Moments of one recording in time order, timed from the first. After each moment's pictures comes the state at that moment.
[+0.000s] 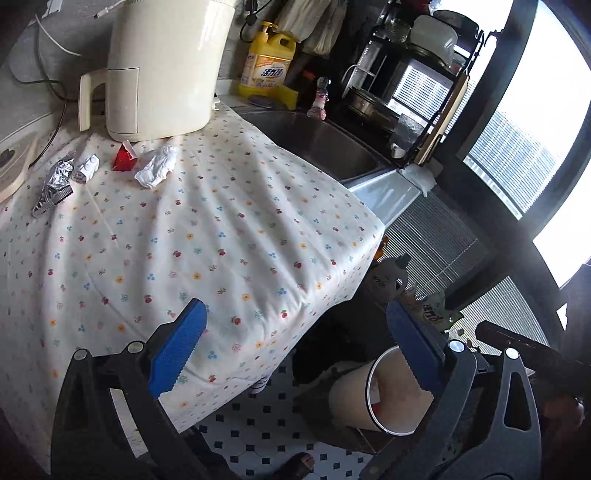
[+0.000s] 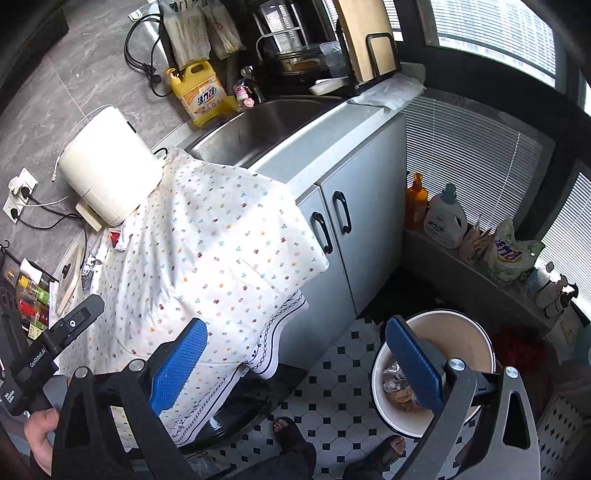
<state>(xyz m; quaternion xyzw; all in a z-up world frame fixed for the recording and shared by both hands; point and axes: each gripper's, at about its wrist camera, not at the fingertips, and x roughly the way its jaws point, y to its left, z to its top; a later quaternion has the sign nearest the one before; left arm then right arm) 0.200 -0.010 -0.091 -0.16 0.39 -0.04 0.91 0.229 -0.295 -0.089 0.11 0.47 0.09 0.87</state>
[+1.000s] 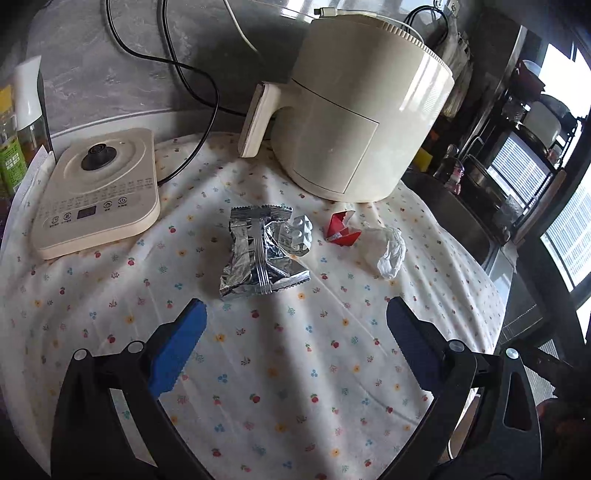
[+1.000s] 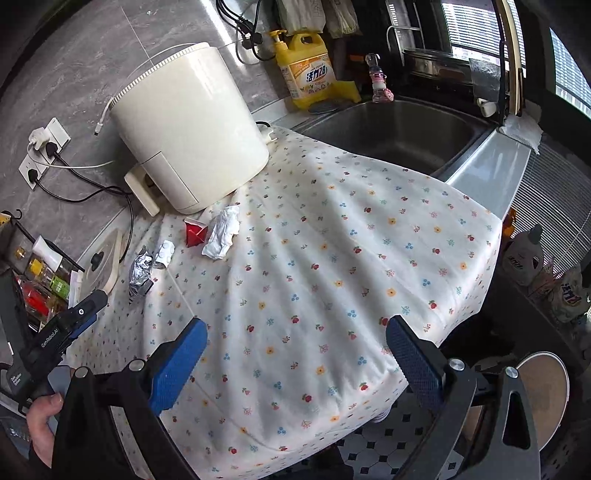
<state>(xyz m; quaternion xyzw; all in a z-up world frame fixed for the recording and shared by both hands) 0.224 0.244 -0.100 -0.19 0.37 0.08 0.90 0.288 -0.055 -0.095 0.08 0.46 0.16 0.87</state>
